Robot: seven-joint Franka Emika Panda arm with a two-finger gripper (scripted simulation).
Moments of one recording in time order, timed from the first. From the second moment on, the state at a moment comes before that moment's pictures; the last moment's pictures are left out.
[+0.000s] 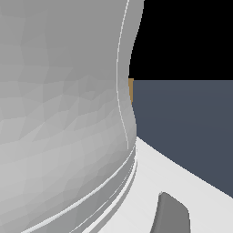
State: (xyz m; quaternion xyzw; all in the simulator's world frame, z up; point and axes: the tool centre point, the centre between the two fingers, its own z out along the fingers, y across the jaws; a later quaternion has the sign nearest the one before) arm -0.035 -0.250 0.018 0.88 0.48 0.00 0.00
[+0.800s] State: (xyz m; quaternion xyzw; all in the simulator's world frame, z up) arm -0.039 -0.179 0.029 0.86 0.50 0.00 0.00
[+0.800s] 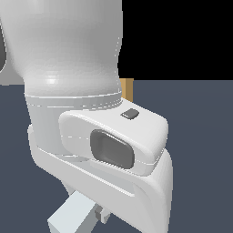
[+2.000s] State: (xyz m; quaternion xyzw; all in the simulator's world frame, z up) arm -0.079 0.103 0.077 0.81 0.59 0.00 0.00
